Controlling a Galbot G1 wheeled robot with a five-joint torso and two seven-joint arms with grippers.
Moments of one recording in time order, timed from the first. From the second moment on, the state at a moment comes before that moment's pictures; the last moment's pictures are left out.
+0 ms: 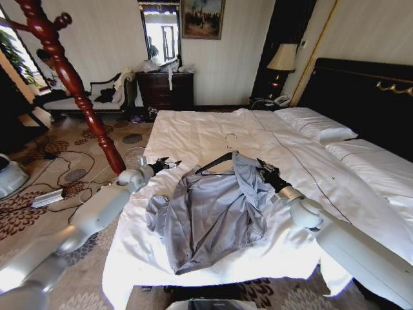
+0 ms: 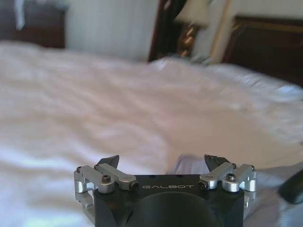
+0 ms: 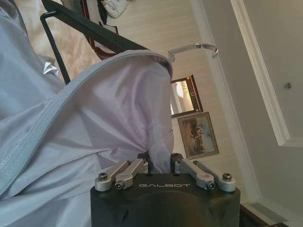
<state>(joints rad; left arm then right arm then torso) 0.29 -1.00 0.27 -1.15 -1.02 0.30 0.14 -0.94 0.55 0.12 1.78 -0.36 -0.04 0.18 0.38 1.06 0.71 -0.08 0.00</state>
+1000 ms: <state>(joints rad) 0.08 -1.49 0.14 -0.44 -0.78 0.36 0.20 -0.93 0.53 0.11 1.78 -0.35 -0.03 0.19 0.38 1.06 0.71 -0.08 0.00</state>
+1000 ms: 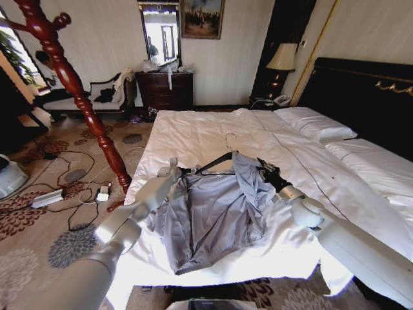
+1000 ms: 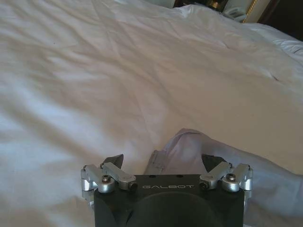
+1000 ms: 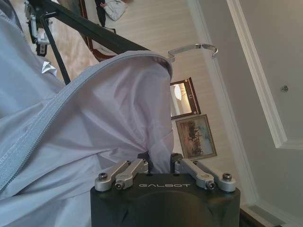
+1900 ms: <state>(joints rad) 0.11 -1.54 0.06 -0.37 -0.65 0.35 0.25 -0.93 0.53 0.12 1.80 -0.34 -0.04 0.20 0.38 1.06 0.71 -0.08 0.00</state>
